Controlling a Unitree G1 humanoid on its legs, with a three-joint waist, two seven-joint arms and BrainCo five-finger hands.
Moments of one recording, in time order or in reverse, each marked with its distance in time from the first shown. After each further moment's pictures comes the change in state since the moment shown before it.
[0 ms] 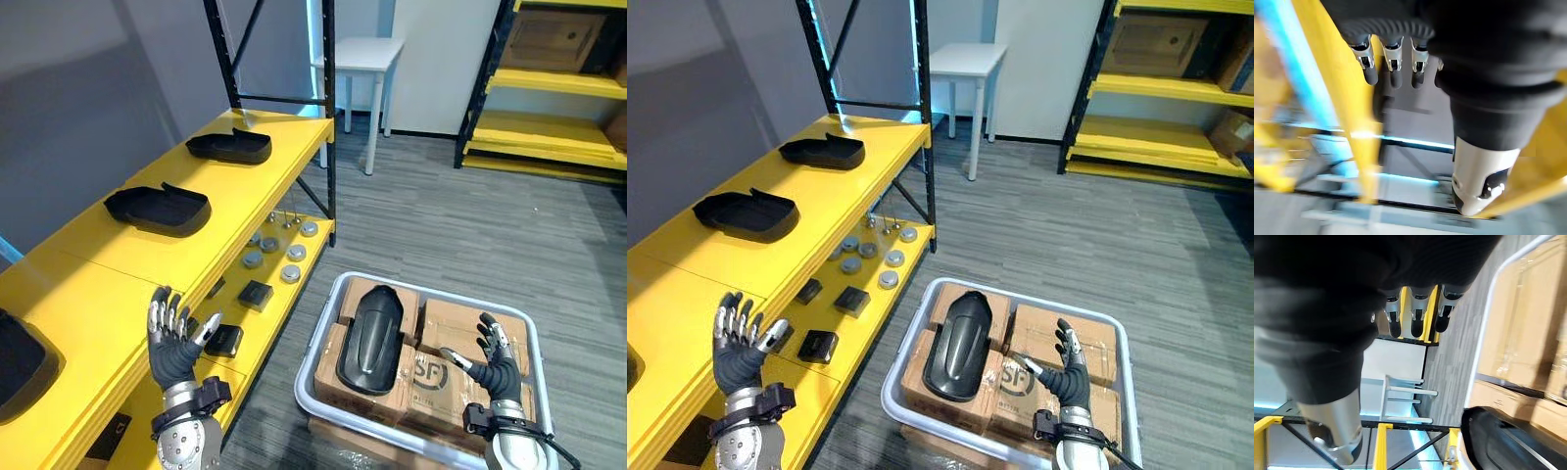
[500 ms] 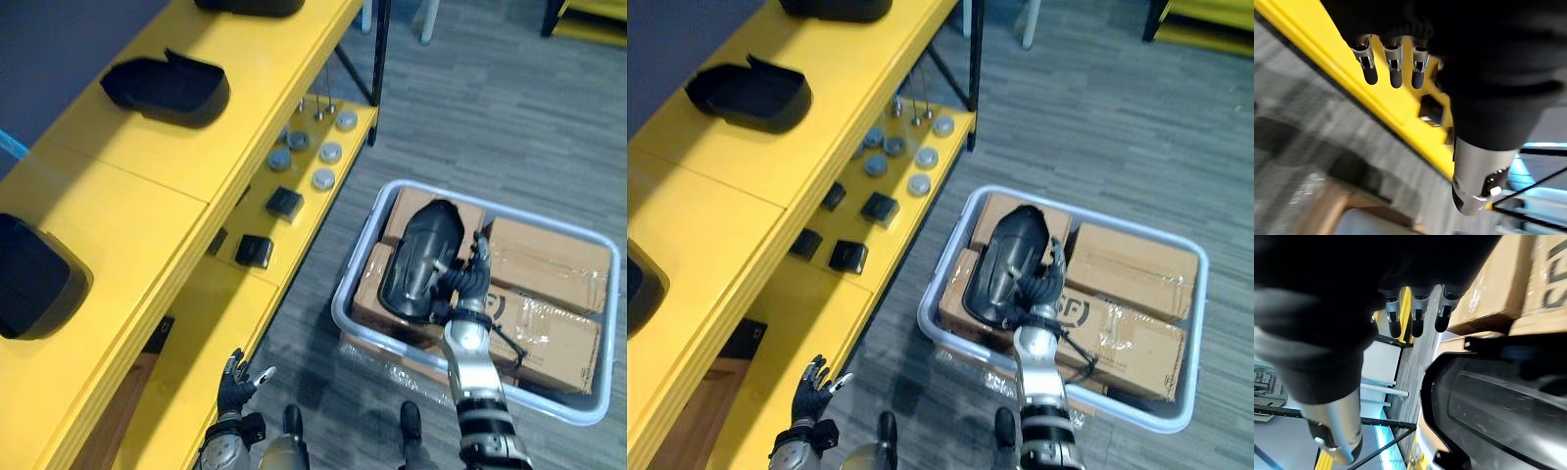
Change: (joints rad) left arm -0.159 0.099 -0.159 0.526 0.011 0.074 -0.005; right arm -0.714 -0.042 -0.035 0.382 -0.164 0.140 -0.329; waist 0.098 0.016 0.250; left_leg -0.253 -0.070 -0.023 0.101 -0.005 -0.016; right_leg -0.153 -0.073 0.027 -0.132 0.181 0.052
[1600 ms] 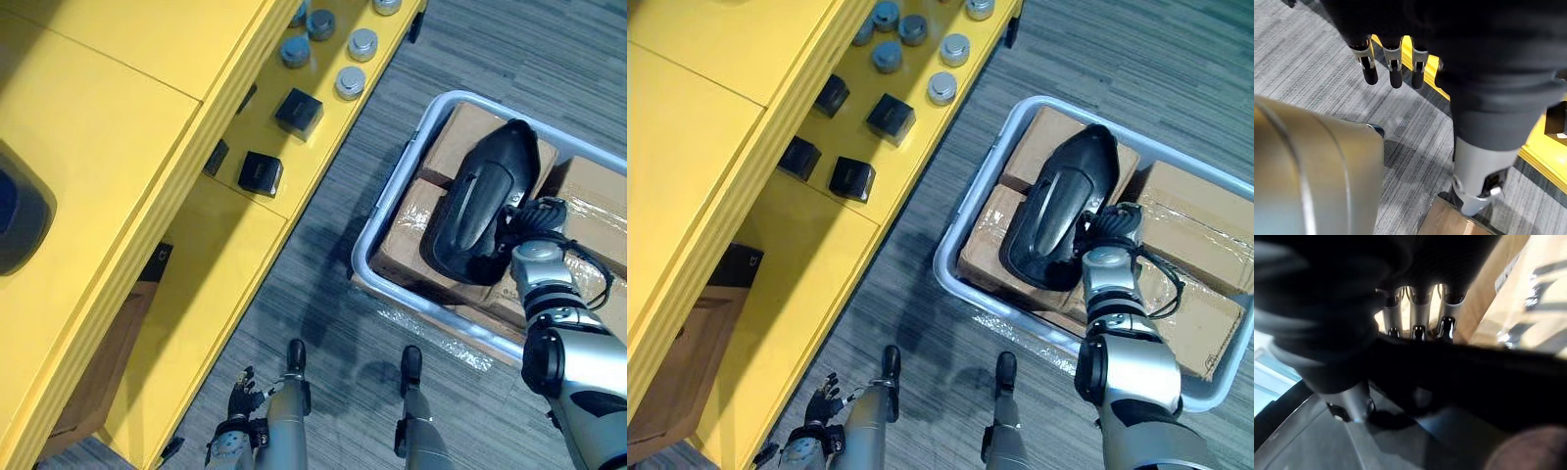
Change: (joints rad) left arm -0.139 0.040 -0.077 0.327 0.001 0.012 0.008; right arm -0.582 -0.466 -0.029 0.880 0.044 0.110 0.082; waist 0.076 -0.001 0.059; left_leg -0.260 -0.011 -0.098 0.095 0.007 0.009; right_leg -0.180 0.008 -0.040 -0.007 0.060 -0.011
